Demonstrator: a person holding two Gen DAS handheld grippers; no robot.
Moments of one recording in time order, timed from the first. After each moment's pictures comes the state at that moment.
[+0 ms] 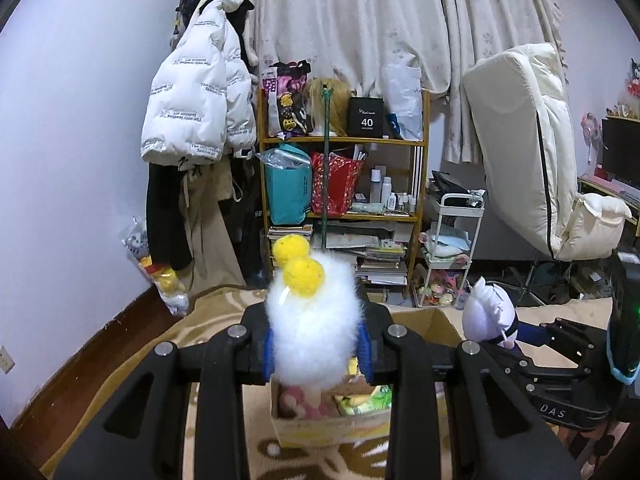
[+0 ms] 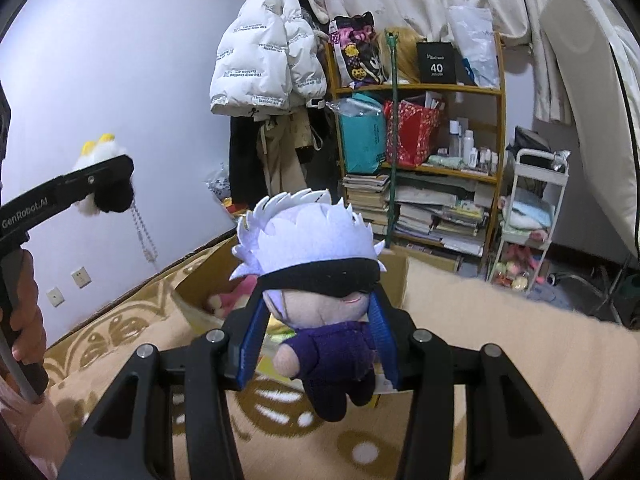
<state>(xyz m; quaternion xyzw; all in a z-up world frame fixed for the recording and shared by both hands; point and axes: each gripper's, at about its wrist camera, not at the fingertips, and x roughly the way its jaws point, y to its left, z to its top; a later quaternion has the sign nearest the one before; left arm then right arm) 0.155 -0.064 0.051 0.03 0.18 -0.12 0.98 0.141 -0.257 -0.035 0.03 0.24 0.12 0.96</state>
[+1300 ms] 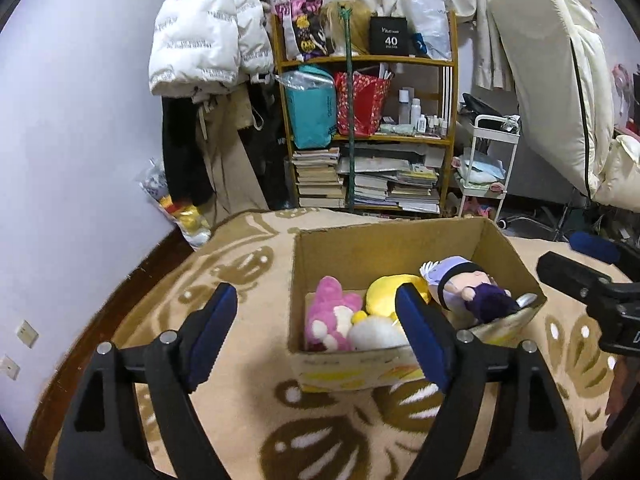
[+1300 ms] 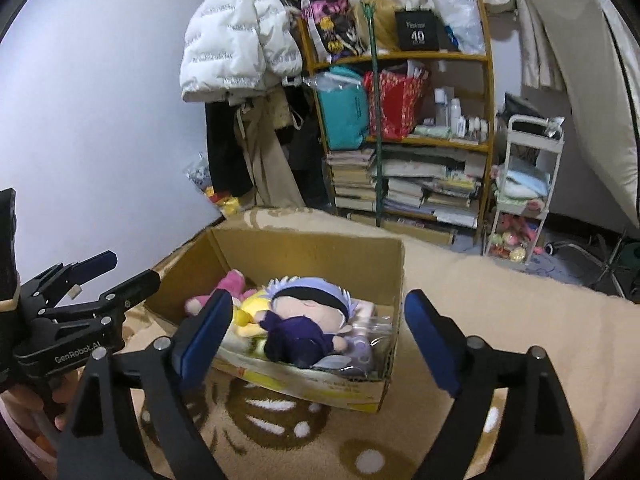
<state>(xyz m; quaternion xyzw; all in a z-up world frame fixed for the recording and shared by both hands) 0.174 -0.067 -0.024 0.07 0.30 -0.06 0.95 0.173 -0.264 -0.051 0.06 0.29 0.10 0.95</state>
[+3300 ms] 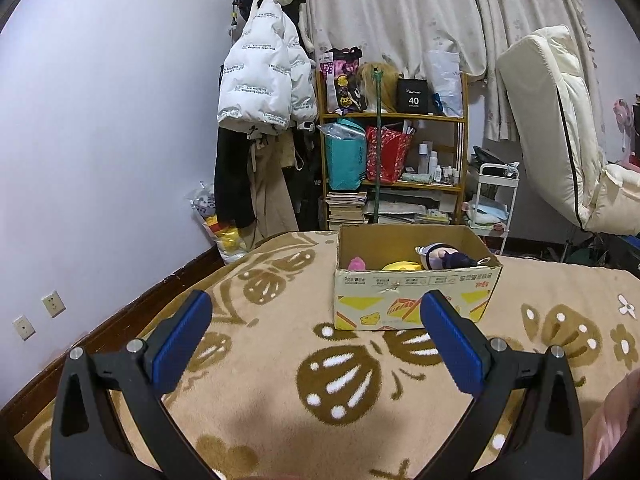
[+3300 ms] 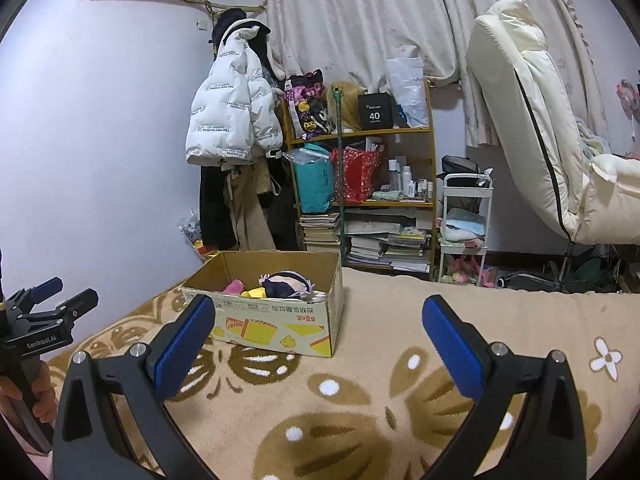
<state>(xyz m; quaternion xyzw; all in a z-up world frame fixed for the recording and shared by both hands) -0.003 -0.025 -0.013 0.03 0.20 0.00 0.98 -0.023 -0.301 -0.024 0.06 0.16 0.04 0.98</state>
